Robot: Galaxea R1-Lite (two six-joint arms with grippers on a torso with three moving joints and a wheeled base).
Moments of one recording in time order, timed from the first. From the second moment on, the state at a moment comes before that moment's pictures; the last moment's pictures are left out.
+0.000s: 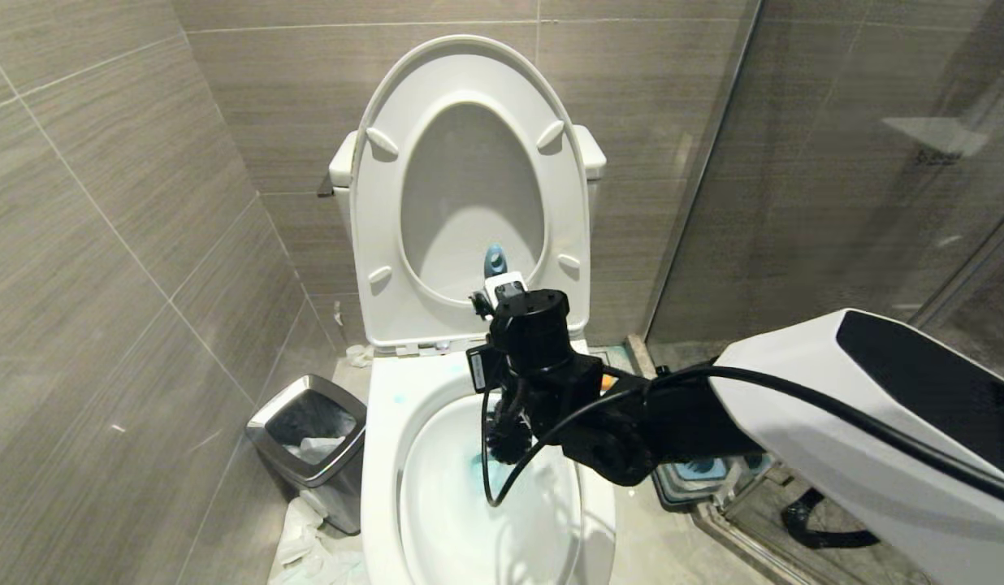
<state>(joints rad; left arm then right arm) 0.00 0.00 0.00 0.00 0.00 0.00 0.80 2.33 -1.55 -0.54 -0.49 0.04</state>
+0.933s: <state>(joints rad) 0.00 0.00 0.00 0.00 0.00 0.00 0.80 2.61 -1.98 -0.35 -0.47 0.04</state>
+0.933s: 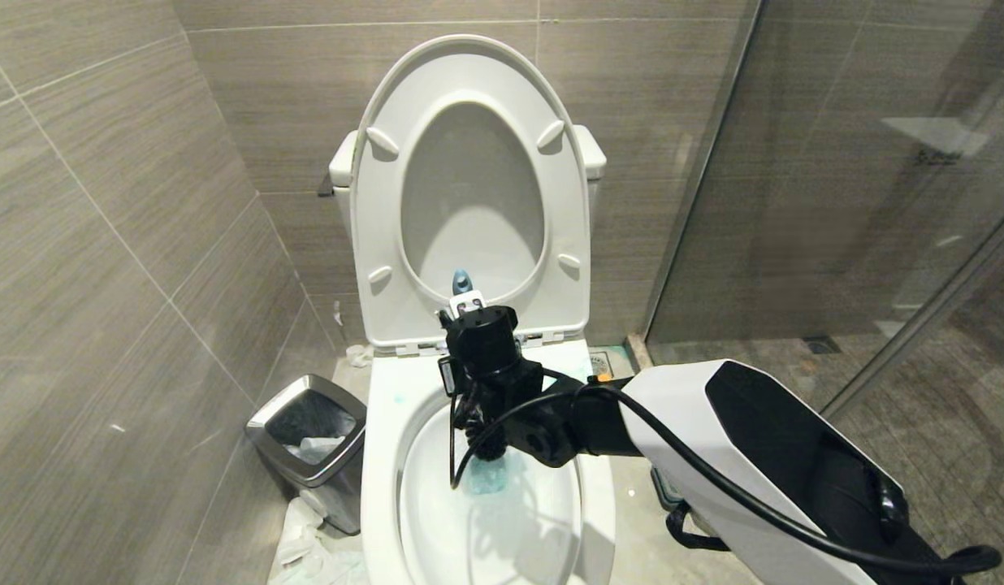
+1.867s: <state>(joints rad) 0.00 0.00 0.00 0.00 0.00 0.00 0.93 2.59 -1.91 -0.44 -0.50 0.05</state>
